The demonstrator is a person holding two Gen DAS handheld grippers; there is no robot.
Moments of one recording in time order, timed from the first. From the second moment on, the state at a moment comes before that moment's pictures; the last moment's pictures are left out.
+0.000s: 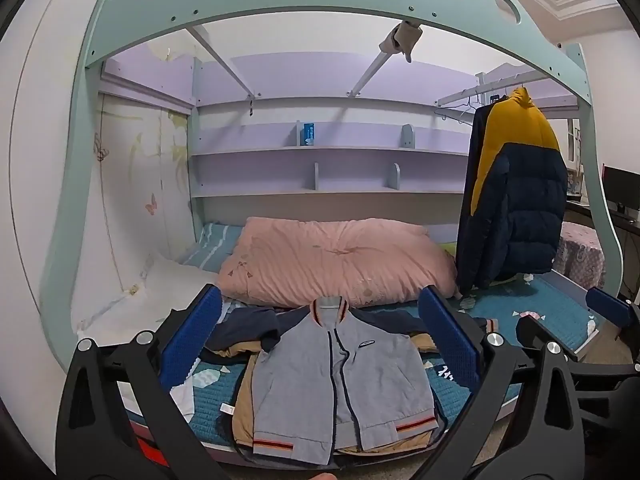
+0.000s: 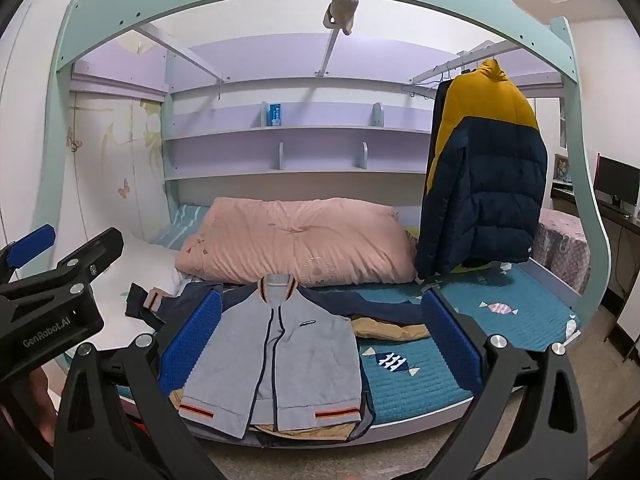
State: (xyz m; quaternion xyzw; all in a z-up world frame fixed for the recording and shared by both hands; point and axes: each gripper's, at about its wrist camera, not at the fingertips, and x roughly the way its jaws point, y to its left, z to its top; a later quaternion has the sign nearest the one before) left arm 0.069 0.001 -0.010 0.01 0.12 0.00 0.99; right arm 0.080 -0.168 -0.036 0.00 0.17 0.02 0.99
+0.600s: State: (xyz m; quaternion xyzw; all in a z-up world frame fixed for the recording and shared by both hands) left arm 0.077 0.005 -0.014 0.01 0.12 0.00 0.99; right arm 0.083 -0.169 -0.040 0.00 0.16 0.02 0.99
